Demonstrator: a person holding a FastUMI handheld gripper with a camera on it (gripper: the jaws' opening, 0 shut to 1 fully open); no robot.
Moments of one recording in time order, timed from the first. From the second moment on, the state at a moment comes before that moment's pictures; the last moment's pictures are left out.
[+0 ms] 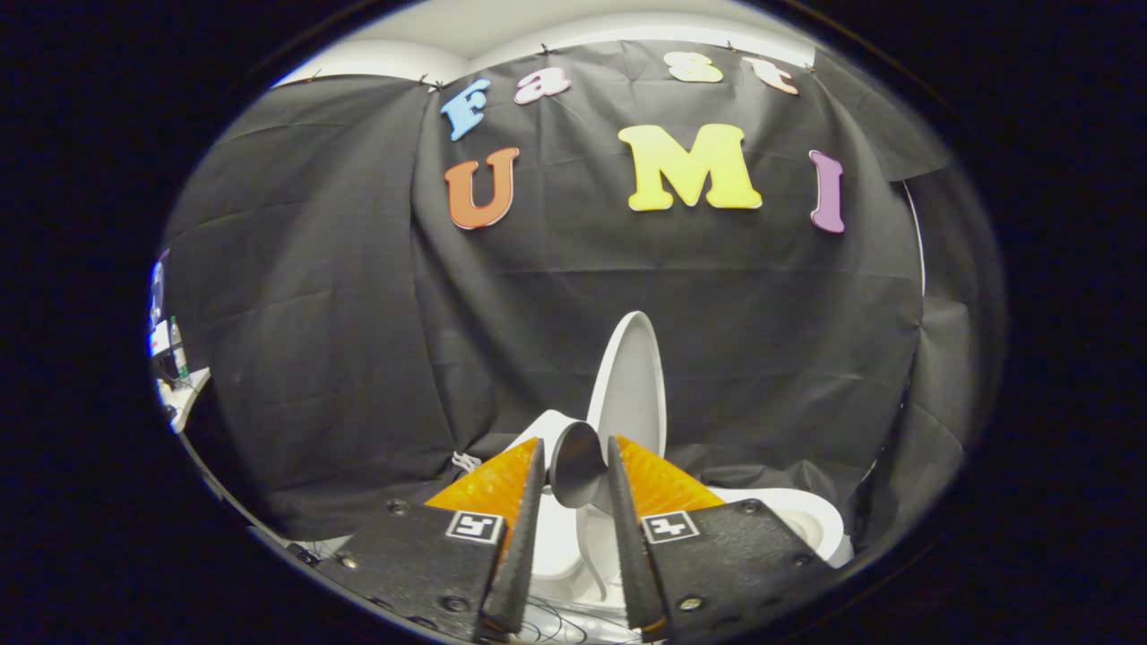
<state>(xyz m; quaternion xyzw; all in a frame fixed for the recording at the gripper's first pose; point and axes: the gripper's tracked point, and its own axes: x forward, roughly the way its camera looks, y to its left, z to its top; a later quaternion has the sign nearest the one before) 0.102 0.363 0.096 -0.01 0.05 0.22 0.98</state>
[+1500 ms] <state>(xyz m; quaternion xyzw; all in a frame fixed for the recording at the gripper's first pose) 0.076 0.023 0.006 0.03 -0.01 -0.03 1.00</state>
